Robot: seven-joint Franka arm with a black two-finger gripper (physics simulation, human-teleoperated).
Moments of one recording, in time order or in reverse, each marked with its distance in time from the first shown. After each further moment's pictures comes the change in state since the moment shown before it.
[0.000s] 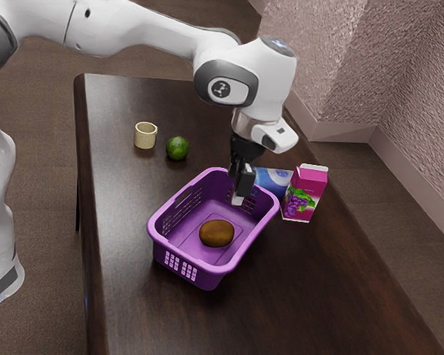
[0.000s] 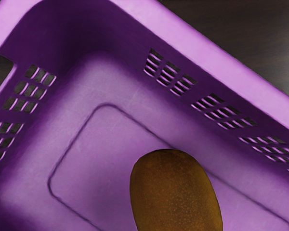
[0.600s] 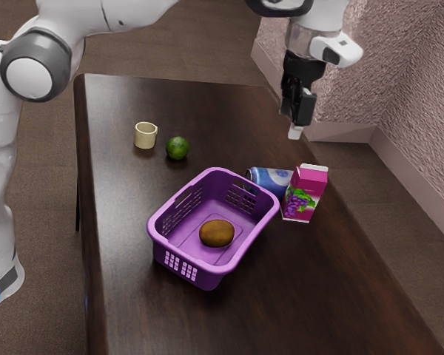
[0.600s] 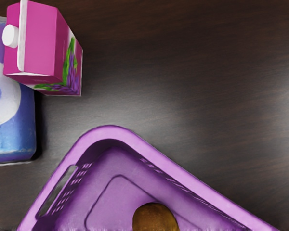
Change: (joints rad) arm -0.014 0.303 0.001 0.832 0.027 -0.447 -0.020
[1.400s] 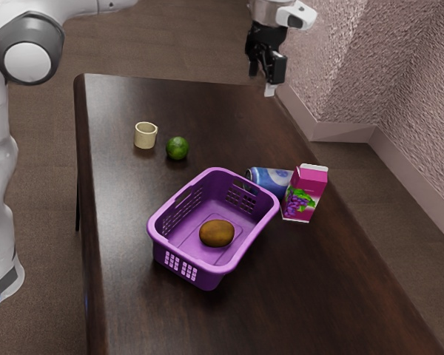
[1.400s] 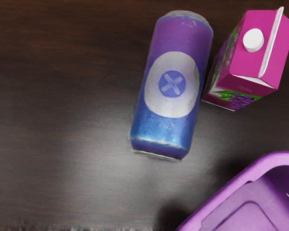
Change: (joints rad) arm -0.027 -0.124 0.362 -0.221 -0.015 0.155 0.022
